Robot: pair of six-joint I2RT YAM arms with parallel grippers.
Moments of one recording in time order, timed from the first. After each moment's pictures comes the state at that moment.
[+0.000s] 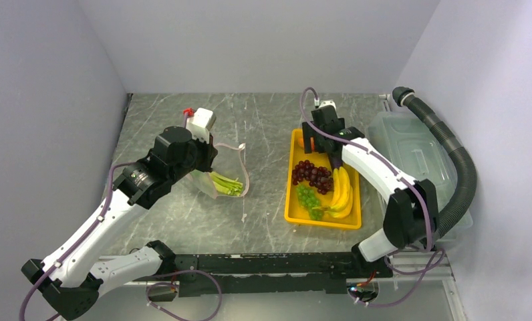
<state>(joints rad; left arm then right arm) -0.66 0.97 1.16 -0.63 -0.16 -0.20 0.42 1.48 1.18 -0.55 0.36 0.21</state>
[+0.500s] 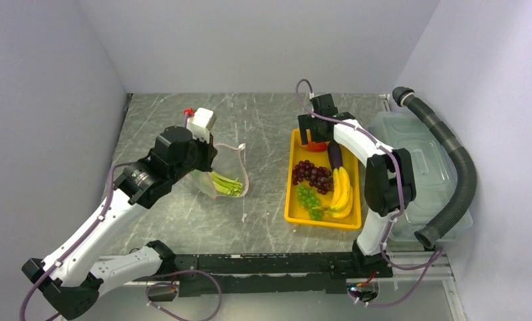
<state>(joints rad) -0.66 0.98 1.16 -0.63 -0.16 -0.20 0.30 1.80 1.38 -0.51 0.16 0.11</state>
